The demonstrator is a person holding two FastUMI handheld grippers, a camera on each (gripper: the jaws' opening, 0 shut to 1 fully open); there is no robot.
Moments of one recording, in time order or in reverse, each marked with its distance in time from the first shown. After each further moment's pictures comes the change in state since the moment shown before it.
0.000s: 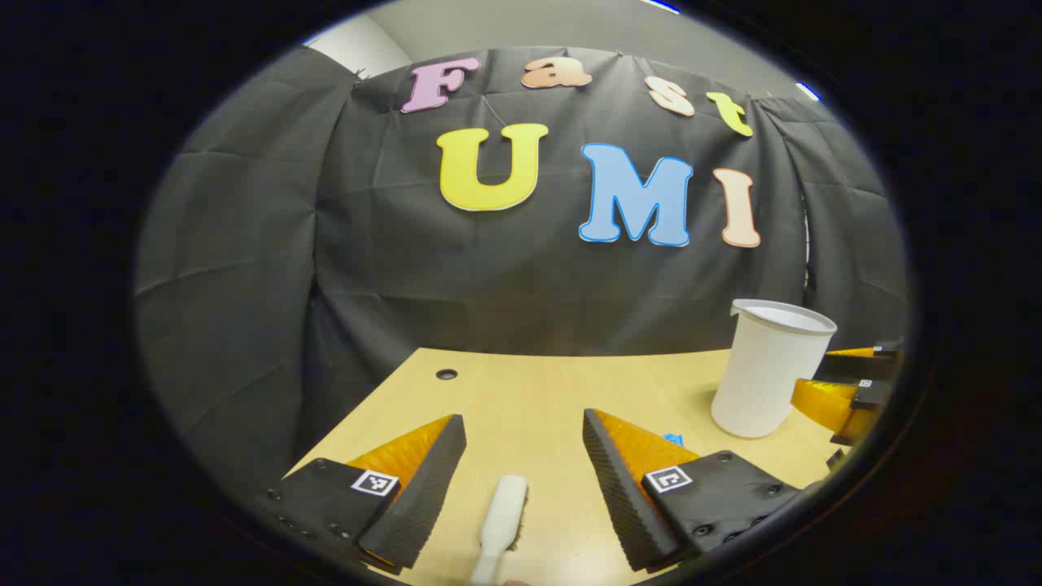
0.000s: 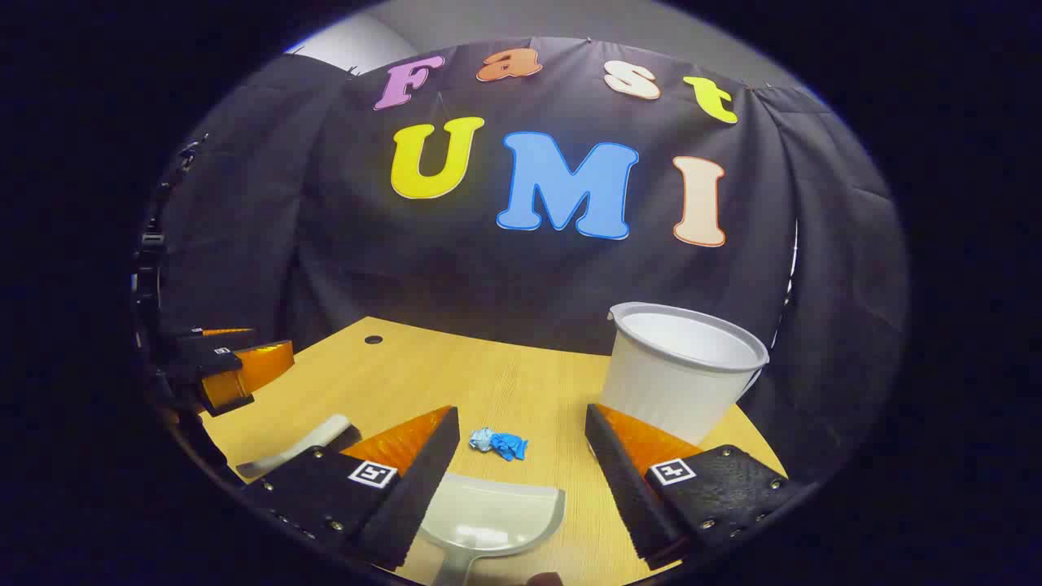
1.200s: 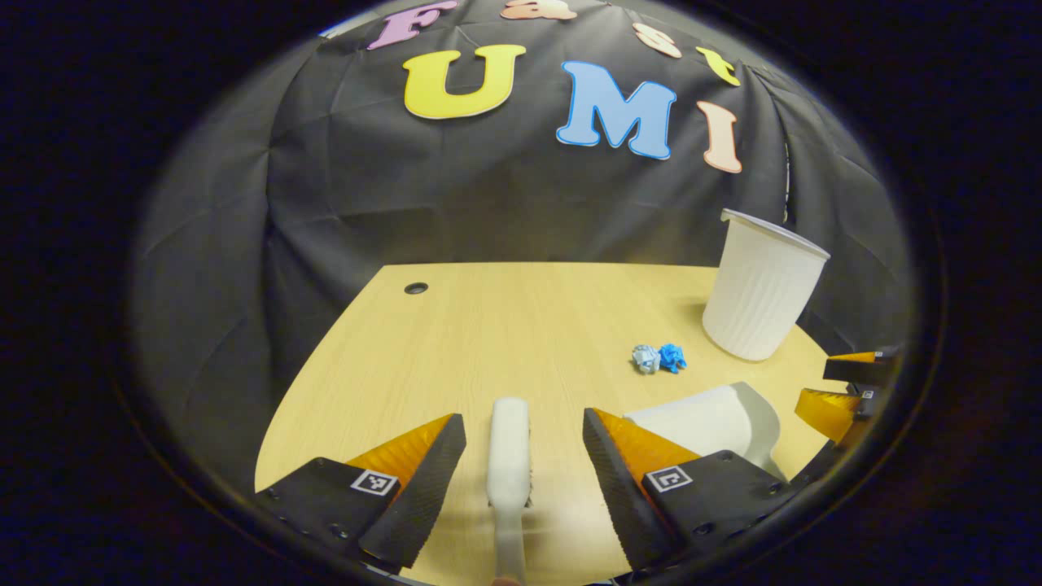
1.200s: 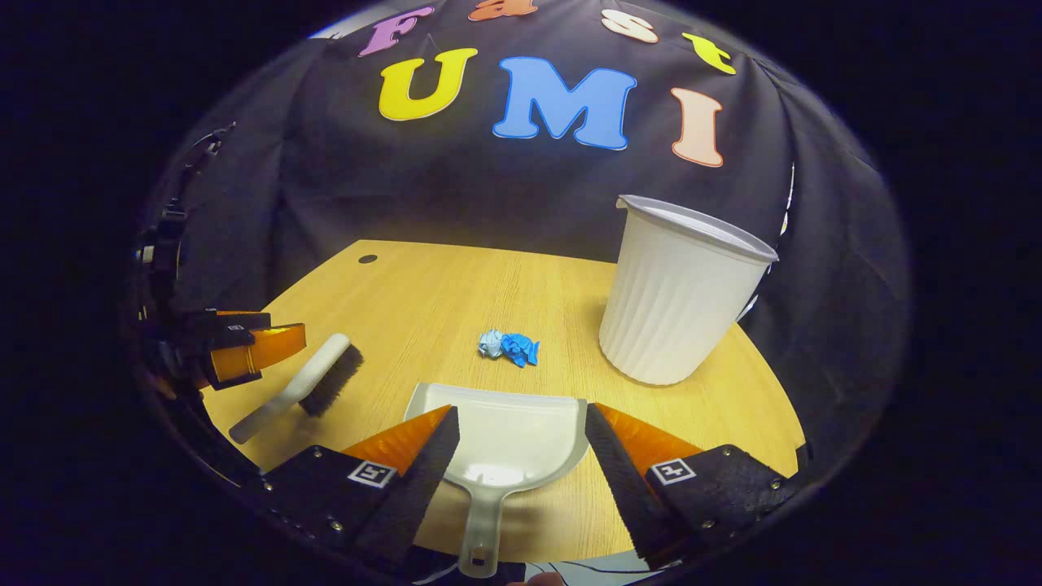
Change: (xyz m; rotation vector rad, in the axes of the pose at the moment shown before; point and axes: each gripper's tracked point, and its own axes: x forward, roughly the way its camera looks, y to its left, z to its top) left arm 0.013 0.012 -0.114 0.031 0.356 -0.125; right arm -0.020 0.029 -0.098 0.038 0.326 -0.034
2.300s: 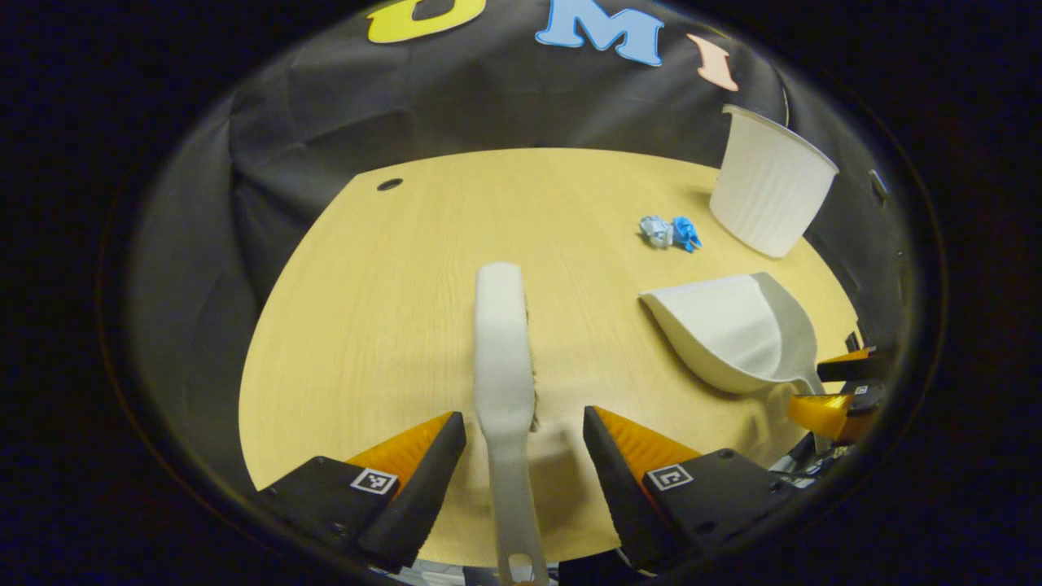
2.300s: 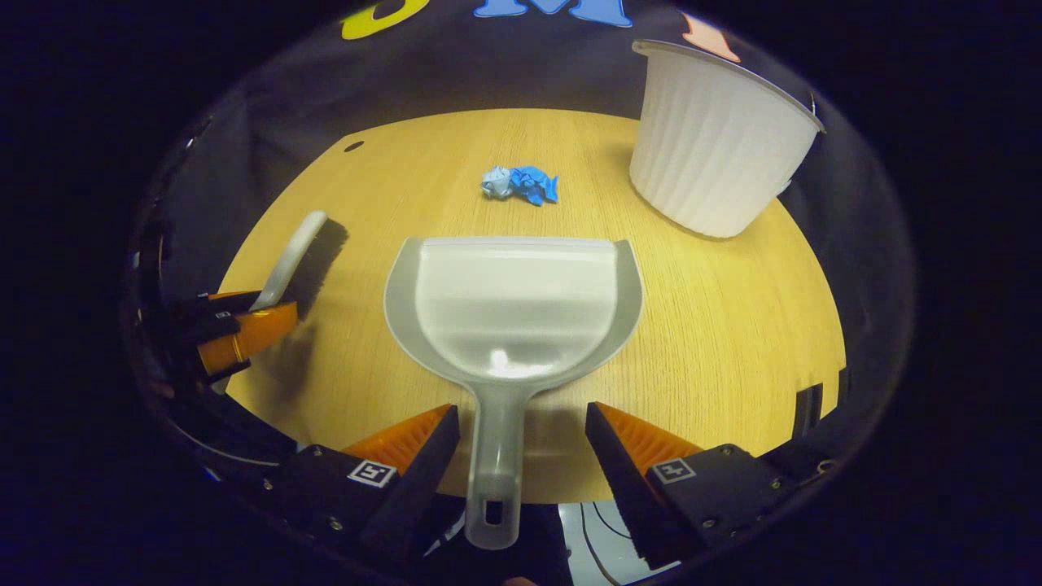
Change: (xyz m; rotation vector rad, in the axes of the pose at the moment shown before) left arm 0.017 0.006 -0.108 0.053 0.385 -0.010; right arm 0.022 0.014 -0.122 0.079 0.508 0.069
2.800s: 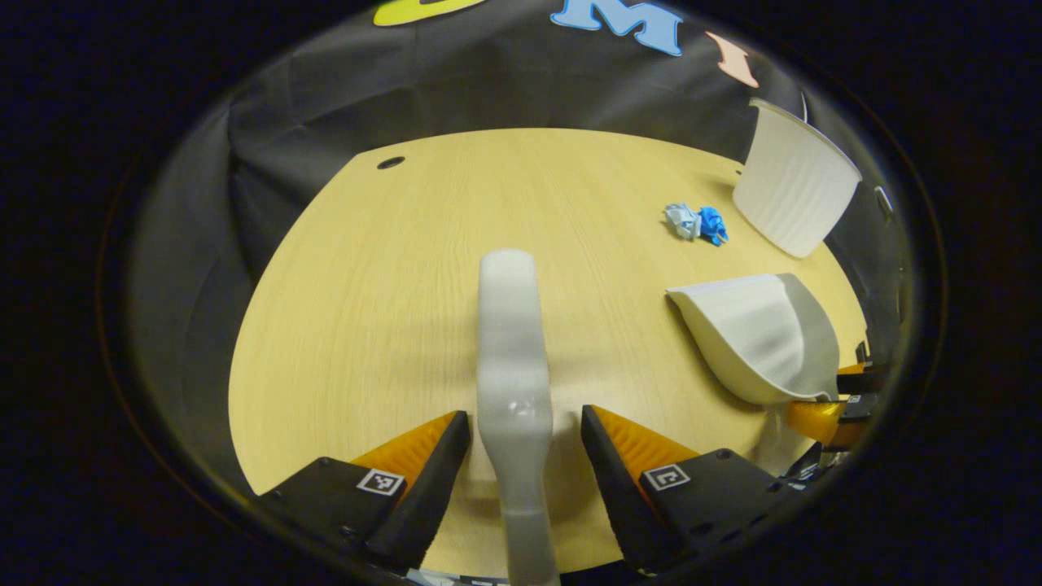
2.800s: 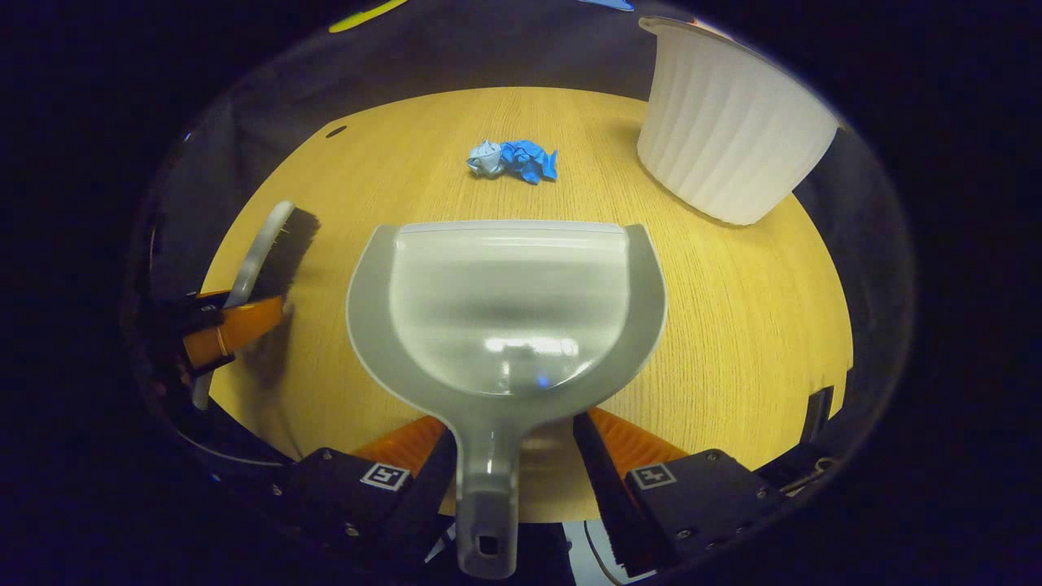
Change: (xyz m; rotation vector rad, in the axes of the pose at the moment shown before) left arm 0.028 0.010 0.002 -0.038 0.064 0.021; right arm 0.030 -0.001 0.006 0.015 0.063 -0.009
